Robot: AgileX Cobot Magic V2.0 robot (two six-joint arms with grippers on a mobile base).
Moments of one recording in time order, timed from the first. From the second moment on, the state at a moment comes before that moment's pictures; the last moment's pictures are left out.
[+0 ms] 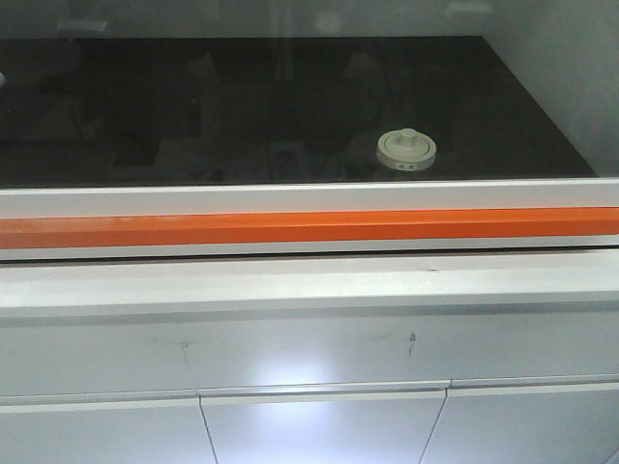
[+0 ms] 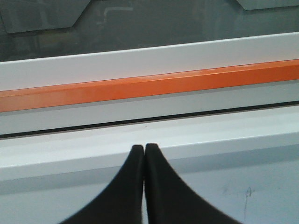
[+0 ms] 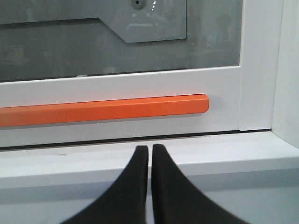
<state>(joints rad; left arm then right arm) -0.02 -0.01 0.03 0.08 0.10 -0.01 -0.02 -0.01 0.03 -0.08 0.04 0.10</state>
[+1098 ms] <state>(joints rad) -0.02 -0.01 0.03 0.08 0.10 -0.01 -0.02 -0.01 0.03 -0.08 0.03 0.10</state>
